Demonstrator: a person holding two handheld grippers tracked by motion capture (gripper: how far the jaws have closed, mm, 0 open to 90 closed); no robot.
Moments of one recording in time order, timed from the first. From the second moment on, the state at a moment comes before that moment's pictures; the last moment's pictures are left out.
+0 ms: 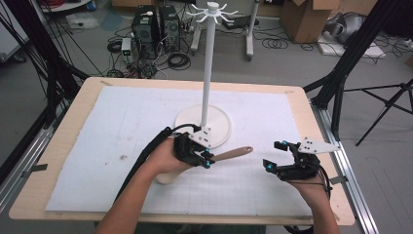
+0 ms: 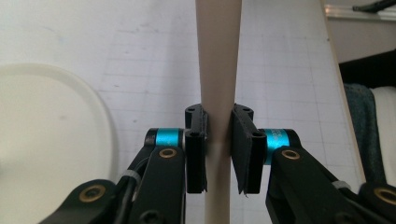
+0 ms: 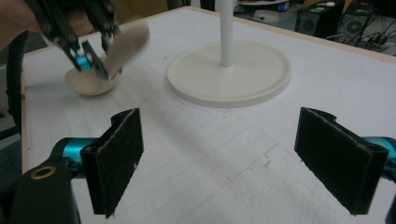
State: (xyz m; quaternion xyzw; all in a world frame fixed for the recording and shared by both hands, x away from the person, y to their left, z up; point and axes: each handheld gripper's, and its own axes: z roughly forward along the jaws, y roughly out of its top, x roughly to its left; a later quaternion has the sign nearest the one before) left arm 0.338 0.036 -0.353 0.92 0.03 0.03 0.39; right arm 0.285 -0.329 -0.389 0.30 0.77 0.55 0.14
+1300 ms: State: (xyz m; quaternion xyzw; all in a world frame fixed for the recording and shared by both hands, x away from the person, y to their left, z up) left arm 0.342 0.140 -0.264 0.82 0.12 0.16 0.54; right arm 0.287 -0.322 -0.392 0.29 0.78 0.54 0.13
